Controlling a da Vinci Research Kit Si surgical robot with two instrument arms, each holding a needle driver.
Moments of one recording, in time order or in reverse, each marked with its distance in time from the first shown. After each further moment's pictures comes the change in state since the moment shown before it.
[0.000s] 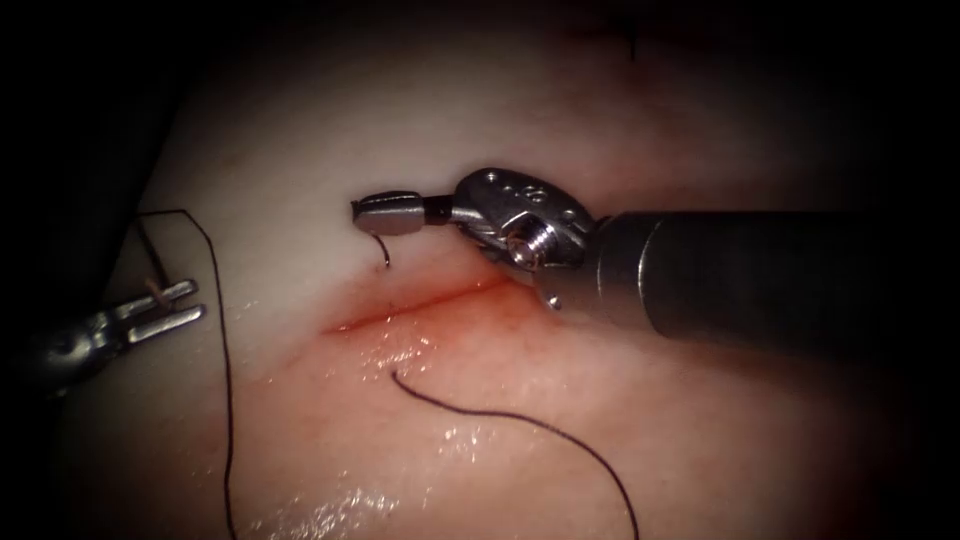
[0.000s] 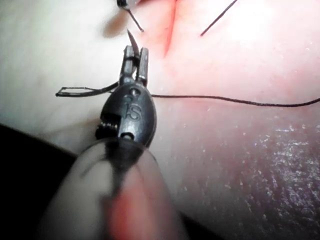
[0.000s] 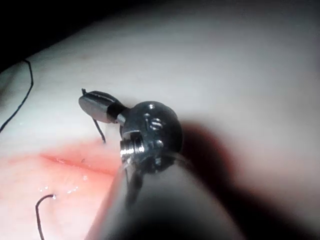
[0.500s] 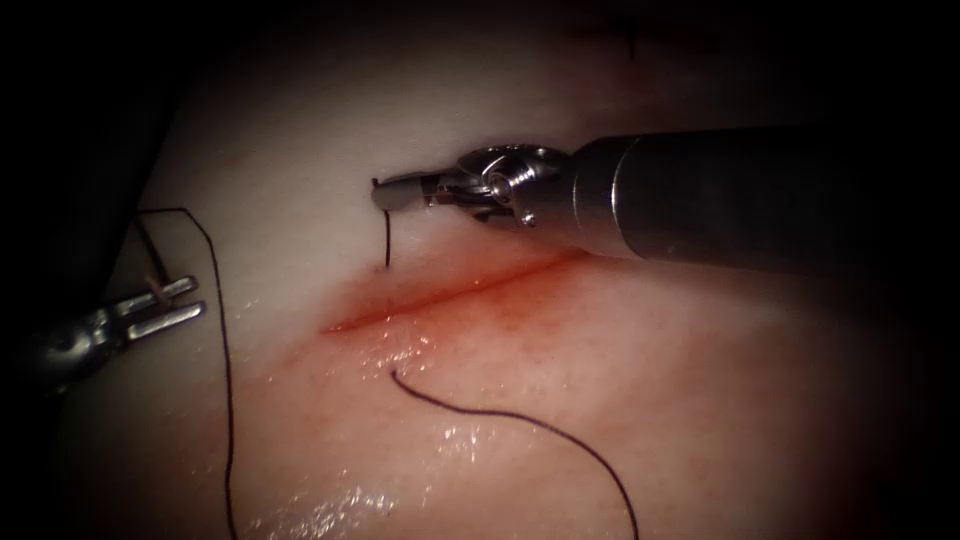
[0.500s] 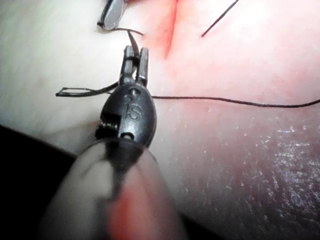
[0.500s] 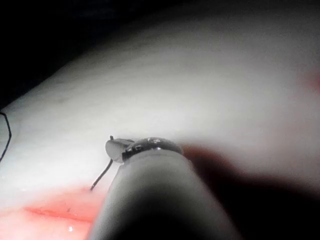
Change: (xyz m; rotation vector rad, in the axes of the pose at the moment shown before) right arm -0.001 0.003 0.001 -0.312 -0.207 0.243; left arm 0.000 0.000 0.000 -0.002 0.000 0.004
